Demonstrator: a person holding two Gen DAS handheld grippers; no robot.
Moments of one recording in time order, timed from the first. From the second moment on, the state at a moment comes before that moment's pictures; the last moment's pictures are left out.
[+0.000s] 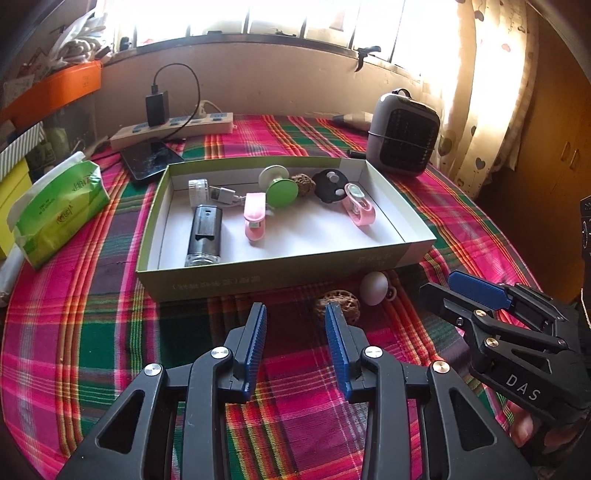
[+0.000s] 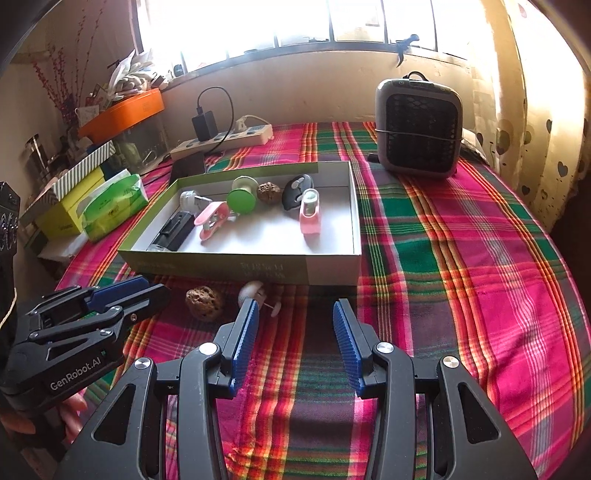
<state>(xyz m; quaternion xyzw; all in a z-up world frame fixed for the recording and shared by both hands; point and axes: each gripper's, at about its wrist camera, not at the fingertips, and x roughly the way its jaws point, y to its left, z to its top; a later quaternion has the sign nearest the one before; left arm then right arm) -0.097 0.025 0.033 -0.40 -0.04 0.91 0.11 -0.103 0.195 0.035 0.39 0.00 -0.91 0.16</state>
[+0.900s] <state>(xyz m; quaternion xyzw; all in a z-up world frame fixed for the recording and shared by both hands) -0.120 0.048 0.016 -0.43 -0.02 0.89 0.12 -0.109 0.208 0.029 0.40 -0.02 -0.90 0.16</state>
